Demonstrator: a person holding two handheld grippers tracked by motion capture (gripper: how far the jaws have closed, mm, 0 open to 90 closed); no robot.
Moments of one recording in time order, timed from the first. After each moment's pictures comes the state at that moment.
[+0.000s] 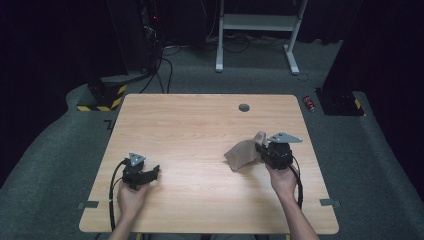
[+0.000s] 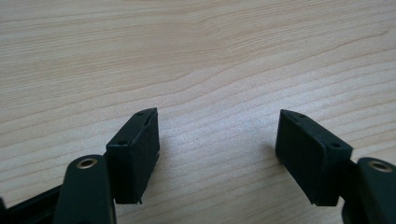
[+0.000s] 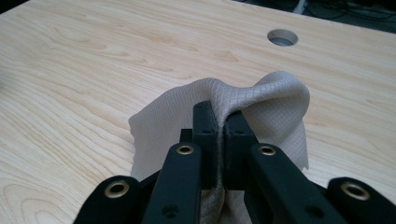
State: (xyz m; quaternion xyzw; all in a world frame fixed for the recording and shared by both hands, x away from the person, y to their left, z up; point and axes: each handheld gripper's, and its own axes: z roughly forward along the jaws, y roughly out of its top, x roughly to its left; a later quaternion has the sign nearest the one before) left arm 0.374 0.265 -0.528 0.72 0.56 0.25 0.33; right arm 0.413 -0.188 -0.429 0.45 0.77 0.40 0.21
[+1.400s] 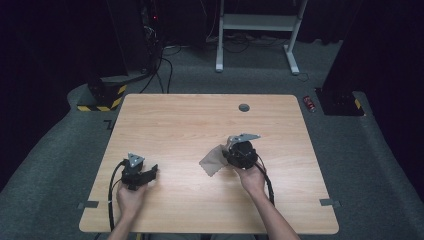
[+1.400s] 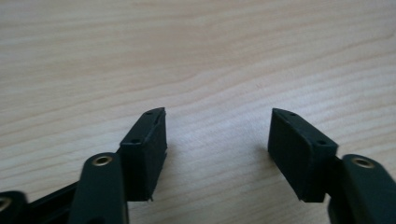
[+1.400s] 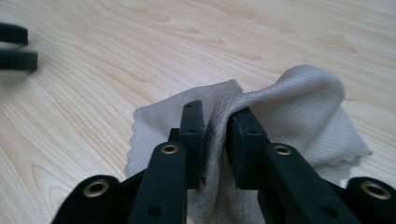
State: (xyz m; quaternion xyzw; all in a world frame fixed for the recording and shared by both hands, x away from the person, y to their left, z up) left arm 0.369 0.267 -0.526 0.71 0.56 0.26 0.34; right arm 0.431 -0.099 -0.459 0.41 0.82 0.38 0.13
